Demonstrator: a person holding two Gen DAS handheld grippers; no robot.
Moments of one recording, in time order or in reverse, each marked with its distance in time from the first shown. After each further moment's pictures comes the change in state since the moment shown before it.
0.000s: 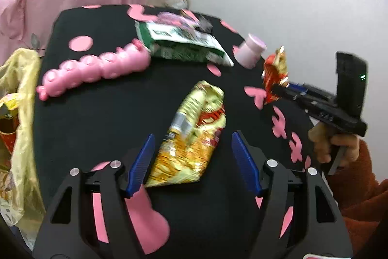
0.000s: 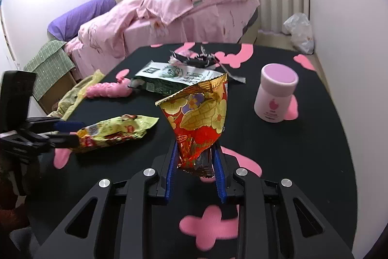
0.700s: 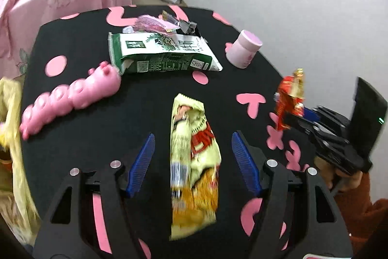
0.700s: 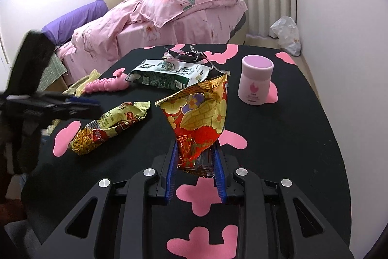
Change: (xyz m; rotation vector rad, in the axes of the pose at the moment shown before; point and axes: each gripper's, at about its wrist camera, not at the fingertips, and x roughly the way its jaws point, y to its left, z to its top) left arm 0.029 -0.021 0.050 0.043 0.085 0.029; right arm -0.023 0.000 -0.029 0.022 -0.033 -0.063
